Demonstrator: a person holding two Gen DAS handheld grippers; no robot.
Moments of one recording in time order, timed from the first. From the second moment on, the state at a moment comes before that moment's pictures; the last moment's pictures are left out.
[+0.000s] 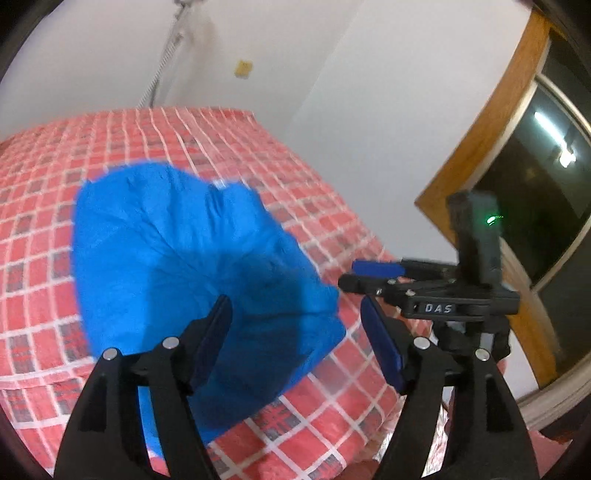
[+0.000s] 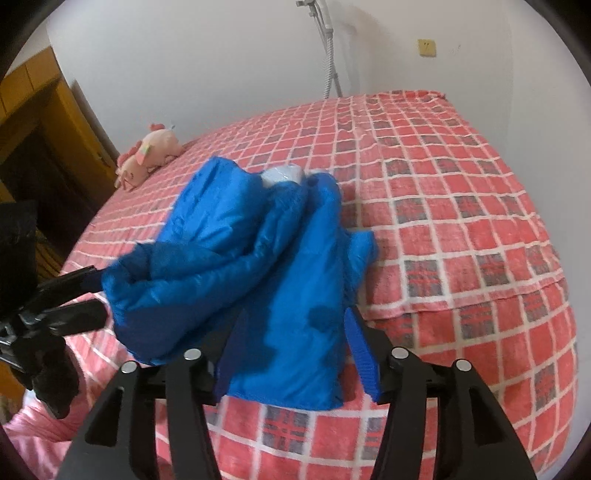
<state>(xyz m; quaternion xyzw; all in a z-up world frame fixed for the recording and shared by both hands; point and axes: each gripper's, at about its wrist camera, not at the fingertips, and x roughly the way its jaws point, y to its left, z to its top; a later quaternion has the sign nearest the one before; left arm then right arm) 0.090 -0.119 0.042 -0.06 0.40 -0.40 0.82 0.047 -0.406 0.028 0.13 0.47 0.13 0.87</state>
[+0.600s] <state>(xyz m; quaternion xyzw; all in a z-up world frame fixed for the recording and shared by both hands) 0.176 -0.076 -0.004 -0.02 0.44 -0.19 0.88 0.140 -0.364 0.013 0.21 0.57 0.15 0.78</state>
